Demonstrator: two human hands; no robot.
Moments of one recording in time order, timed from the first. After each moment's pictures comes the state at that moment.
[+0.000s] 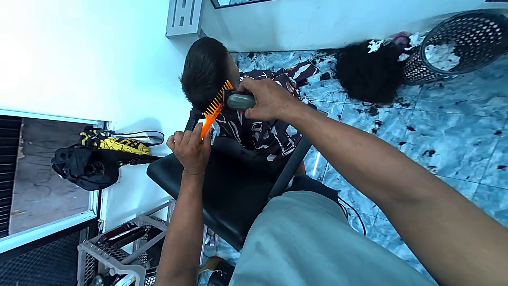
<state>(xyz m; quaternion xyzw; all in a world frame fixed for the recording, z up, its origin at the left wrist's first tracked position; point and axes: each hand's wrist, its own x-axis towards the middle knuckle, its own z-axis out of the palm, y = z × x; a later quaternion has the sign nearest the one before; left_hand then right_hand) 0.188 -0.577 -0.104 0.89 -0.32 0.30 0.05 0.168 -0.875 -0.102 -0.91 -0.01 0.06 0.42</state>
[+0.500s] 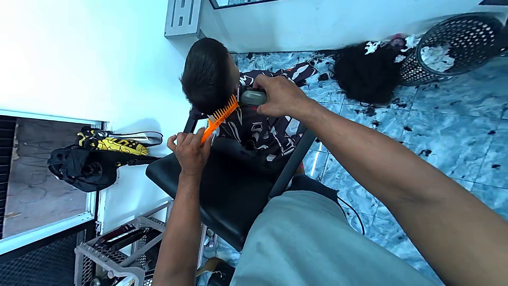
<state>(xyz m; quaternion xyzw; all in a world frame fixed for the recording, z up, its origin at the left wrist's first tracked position) 0.195 -0.553 -0.113 0.91 -0.35 0.22 0.04 0.162 -0.894 -0.114 -0.92 0.04 0.09 0.39</state>
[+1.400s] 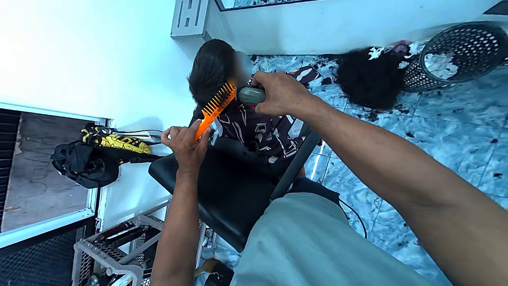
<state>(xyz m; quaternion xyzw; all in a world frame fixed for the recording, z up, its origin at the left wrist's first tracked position) 0.204 -0.563 -0.088 0.90 -0.34 0.26 0.13 0.167 -0.887 -0.076 -0.92 0.02 0.09 0.37</state>
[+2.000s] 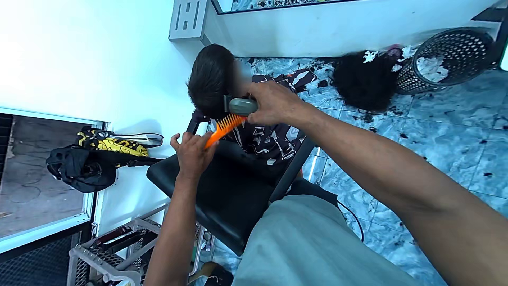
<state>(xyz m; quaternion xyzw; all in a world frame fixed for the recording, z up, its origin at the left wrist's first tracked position) 0.195 -0.558 -0.089 0.91 -0.39 0.14 0.03 0.165 -0.873 -0.064 -0.91 -0.02 0.10 0.40</state>
